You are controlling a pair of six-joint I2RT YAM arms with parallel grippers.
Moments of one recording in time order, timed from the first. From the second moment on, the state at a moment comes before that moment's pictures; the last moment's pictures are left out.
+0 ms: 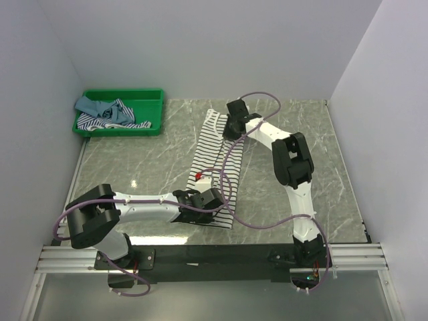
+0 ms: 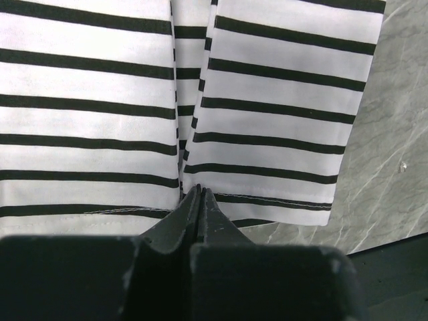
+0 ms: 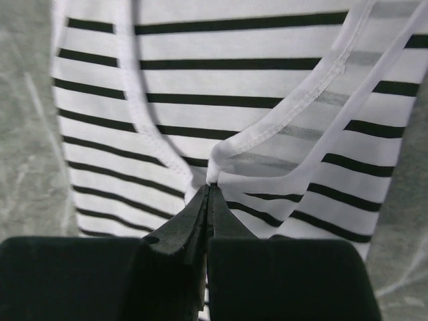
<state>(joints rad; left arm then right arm) -1.16 1.53 0.81 -0.38 -0.30 -1.05 0.43 2.27 1.80 -0.42 0.03 0.64</state>
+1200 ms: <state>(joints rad) -0.82 1.22 0.70 -0.39 -0.26 -1.04 0.41 1.76 1.24 -0.29 0.04 0.66</state>
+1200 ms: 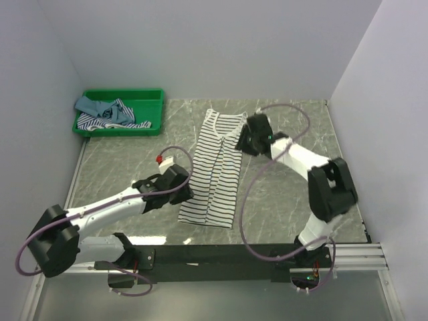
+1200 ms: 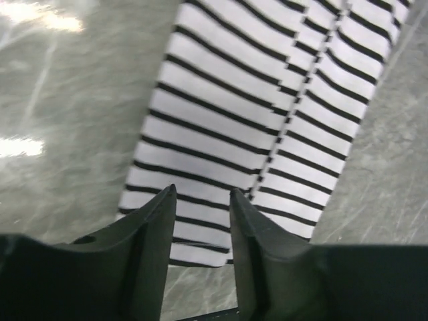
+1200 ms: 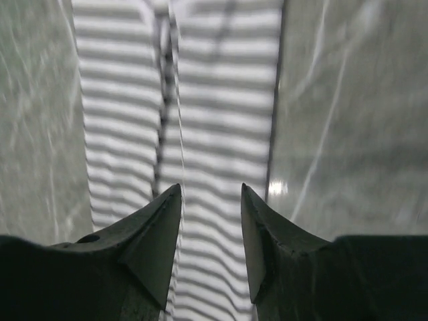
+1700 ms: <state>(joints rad) -0.78 1.15 0.50 -0.35 -0.12 -1.06 0.82 1.22 0.50 -0.31 0.04 0.98</state>
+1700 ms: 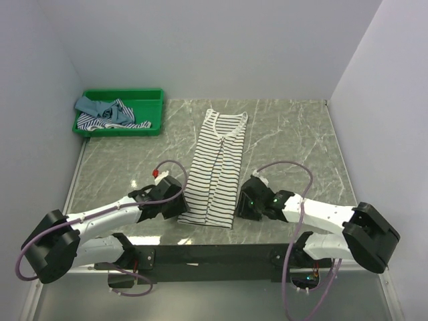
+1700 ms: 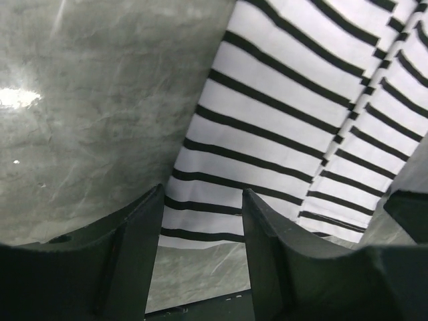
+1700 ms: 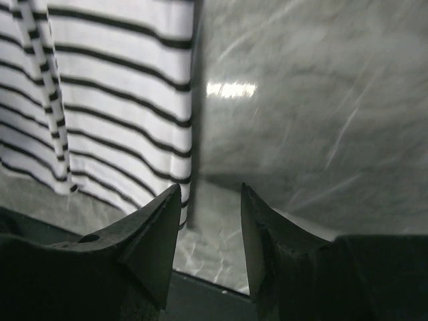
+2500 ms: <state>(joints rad) -0.78 1.05 0.41 -0.34 -0.11 -1.15 1.00 1.22 0.48 -0.29 0.02 1.15</state>
